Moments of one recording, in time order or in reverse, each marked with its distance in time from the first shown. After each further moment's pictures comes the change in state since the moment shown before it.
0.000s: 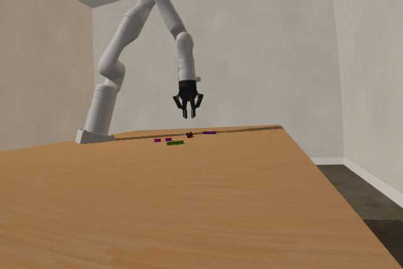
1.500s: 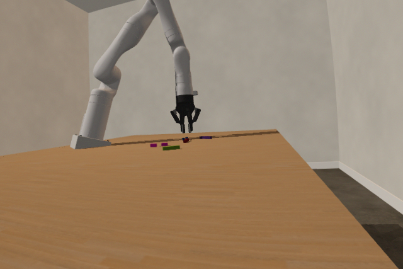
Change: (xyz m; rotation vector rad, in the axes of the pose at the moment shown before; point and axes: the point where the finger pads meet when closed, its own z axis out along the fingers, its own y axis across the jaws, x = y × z) arm 0.000 0.004 0.042 -0.009 0.000 0.002
